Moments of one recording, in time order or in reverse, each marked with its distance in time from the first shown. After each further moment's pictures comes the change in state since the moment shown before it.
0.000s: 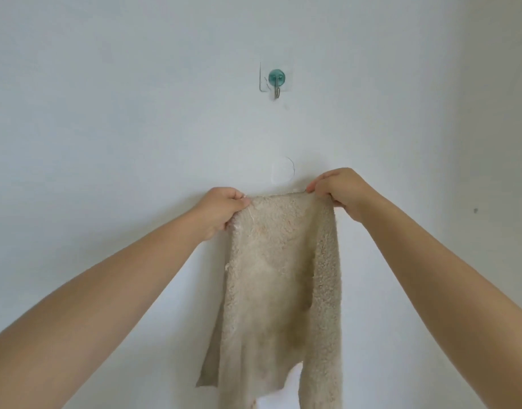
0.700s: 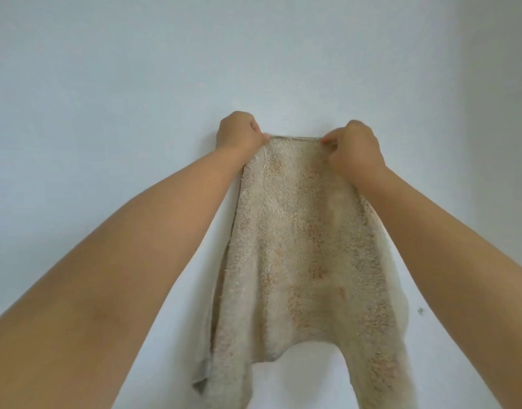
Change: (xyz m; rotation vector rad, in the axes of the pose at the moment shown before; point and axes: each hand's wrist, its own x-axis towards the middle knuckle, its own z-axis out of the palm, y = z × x) left_hand 0.096 0.167 -0.017 0.451 0.483 0.514; right_hand 0.067 -0.105 -0.041 -0.660 0.537 -0.389
